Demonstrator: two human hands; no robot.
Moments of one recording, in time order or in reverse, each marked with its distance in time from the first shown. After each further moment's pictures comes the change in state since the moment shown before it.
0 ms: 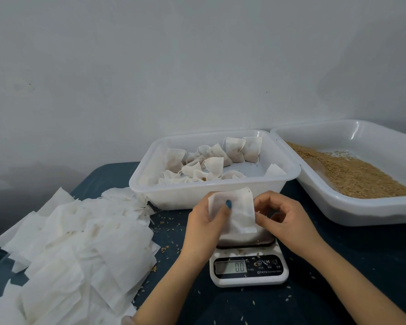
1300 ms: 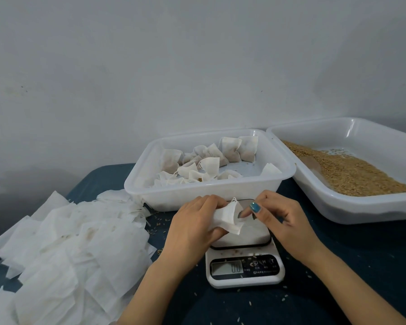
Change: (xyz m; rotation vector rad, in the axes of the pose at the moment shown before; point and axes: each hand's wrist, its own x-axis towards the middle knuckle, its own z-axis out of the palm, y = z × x) left_hand 0.002 0.004 -0.021 0.893 -0.089 0.481; right_hand -0.003 -0.007 0.000 0.014 0.005 -0.177
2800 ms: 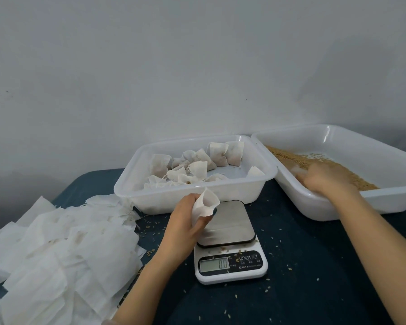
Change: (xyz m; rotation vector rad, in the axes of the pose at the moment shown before) left_hand 0.000 -0.009 0.016 -0.538 -0.006 -0.286; right_hand 0.067 0.025 -0.126 -1.218 -0.087 0.884
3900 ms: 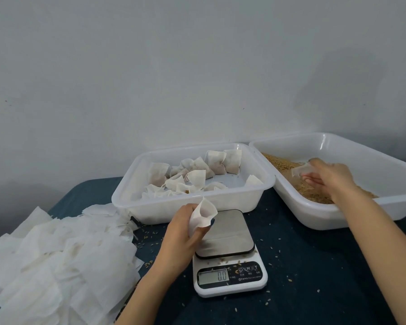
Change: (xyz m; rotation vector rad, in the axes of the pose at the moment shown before) left_hand -0.001 -0.004 -0.002 -0.013 0.005 0.012; right_hand 0.009 0.015 -0.003 1.481 0.085 0.252
